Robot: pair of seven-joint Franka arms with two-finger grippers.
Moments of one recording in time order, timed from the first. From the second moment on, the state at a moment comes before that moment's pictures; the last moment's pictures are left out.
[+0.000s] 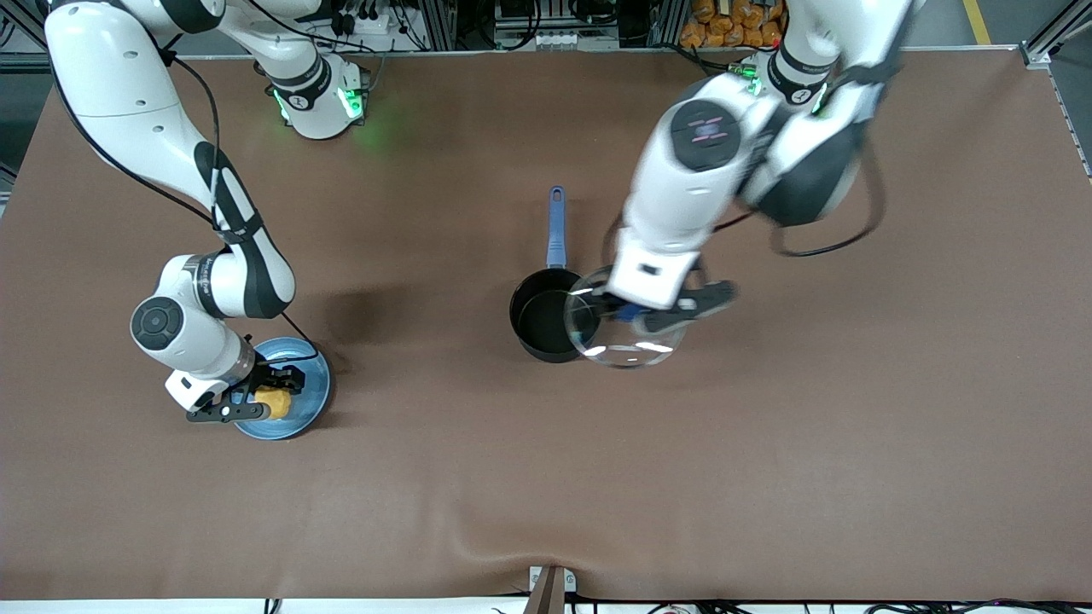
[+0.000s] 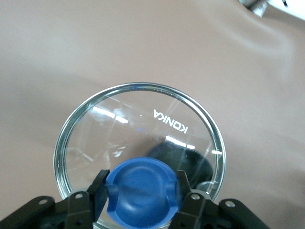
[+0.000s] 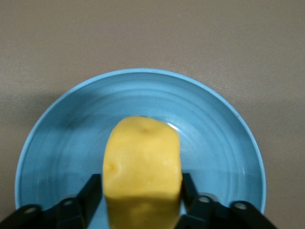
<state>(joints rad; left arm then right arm) -0.42 0.38 -0.17 -1.40 0.05 1.89 -0.99 0.06 0.62 -0.05 -1.86 0.01 2.55 -0.05</state>
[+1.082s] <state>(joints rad) 0.02 0.35 -0.18 -1.62 0.01 1.83 -0.36 0.35 0.35 -0.02 -1.79 0.01 2.25 0.29</state>
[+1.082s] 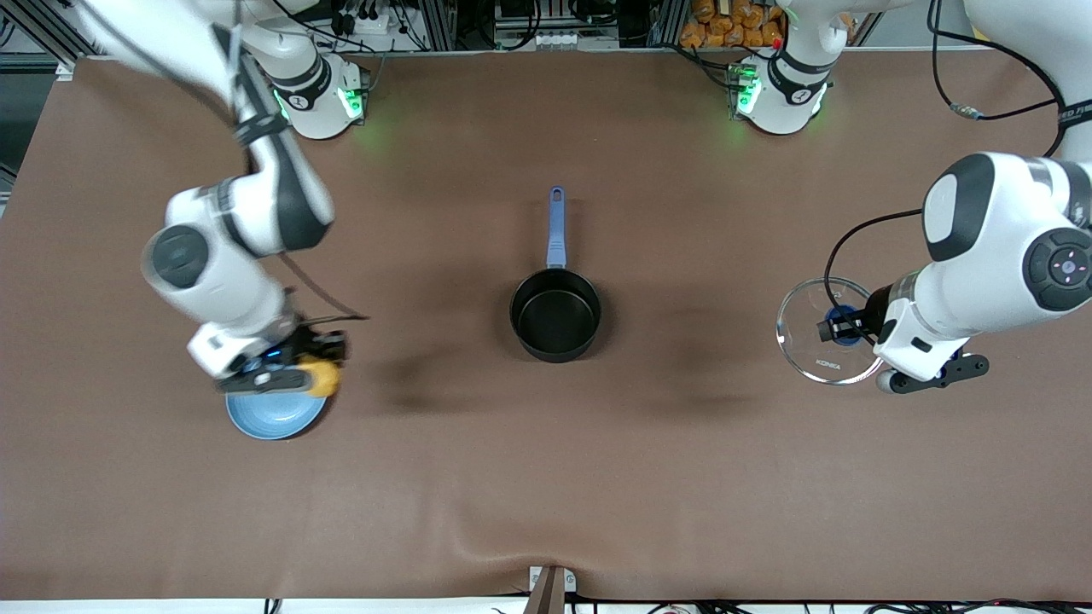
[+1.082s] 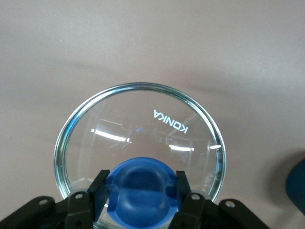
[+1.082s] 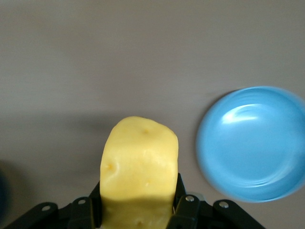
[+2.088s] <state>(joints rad) 0.08 0.32 -0.18 -2.11 0.01 2.40 -0.27 0.73 0.51 0.07 -1.69 0.00 2.29 0.63</state>
